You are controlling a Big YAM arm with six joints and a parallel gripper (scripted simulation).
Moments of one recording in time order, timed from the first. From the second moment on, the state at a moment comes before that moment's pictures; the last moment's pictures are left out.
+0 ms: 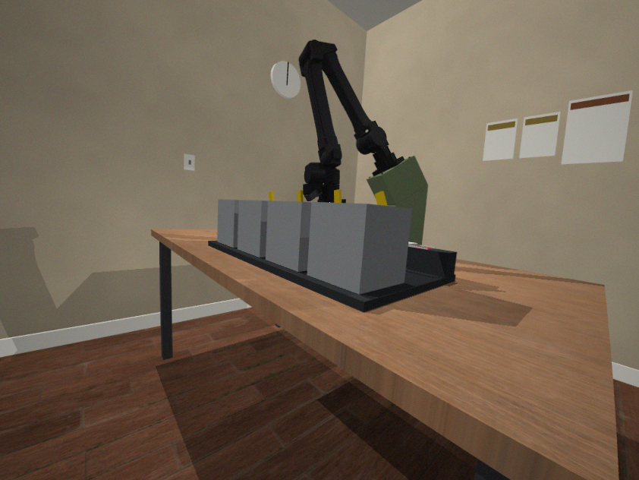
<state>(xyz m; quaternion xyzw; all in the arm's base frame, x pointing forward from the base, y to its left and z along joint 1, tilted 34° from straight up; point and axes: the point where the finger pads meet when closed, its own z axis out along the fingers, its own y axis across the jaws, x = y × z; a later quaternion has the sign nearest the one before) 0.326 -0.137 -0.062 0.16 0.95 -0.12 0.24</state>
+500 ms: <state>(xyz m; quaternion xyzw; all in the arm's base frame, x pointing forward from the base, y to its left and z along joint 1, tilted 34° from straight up) 0.315 -0.170 -0.052 0.36 0.89 -0.07 0.26</state>
